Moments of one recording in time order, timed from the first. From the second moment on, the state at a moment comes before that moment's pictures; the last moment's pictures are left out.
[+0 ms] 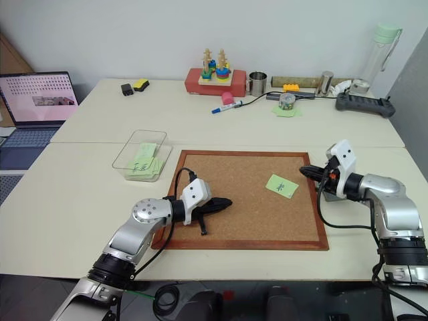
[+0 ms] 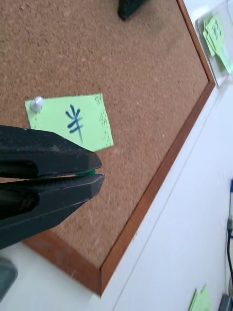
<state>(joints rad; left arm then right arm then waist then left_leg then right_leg) -0.39 0.43 -0.25 0.14 -0.10 0.13 -0.93 -0.45 -0.71 -0.13 0.14 0.33 0.47 0.92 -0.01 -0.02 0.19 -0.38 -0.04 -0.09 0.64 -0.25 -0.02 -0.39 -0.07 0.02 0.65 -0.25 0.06</state>
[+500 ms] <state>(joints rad) -0.39 0.43 -0.26 0.15 -0.10 0.13 -0.93 -0.27 -0.79 -0.18 0.16 0.26 0.48 0.82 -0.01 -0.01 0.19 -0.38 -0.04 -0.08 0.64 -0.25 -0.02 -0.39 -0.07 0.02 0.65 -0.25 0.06</state>
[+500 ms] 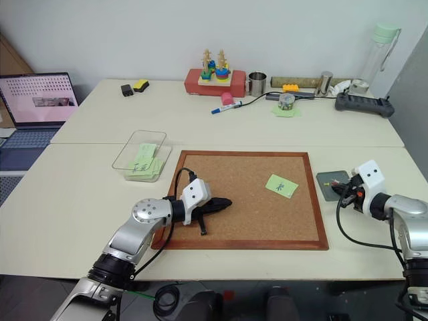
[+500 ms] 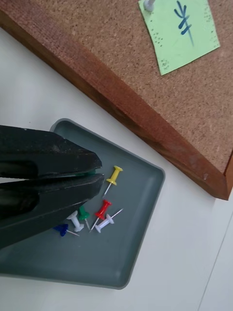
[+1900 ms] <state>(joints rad) -0.39 0.43 -0.26 0.14 -0.10 0.14 -0.93 -0.26 -0.72 -0.06 -0.12 0.31 0.42 0.89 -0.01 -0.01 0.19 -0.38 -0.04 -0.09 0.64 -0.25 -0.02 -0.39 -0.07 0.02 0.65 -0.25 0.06</state>
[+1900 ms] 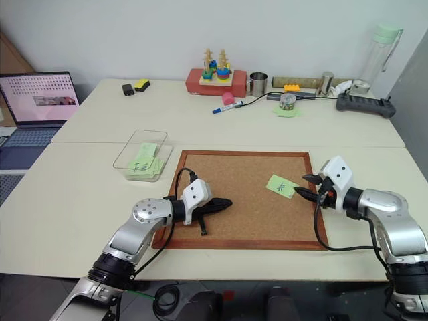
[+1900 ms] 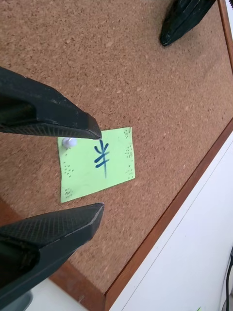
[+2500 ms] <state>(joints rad) -0.40 0.43 -0.26 0.15 -0.10 0.13 -0.93 -0.29 -0.62 0.03 0.07 0.24 0.29 0.88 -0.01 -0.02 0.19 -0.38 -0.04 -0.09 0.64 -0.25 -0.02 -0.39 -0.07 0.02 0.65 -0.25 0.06</state>
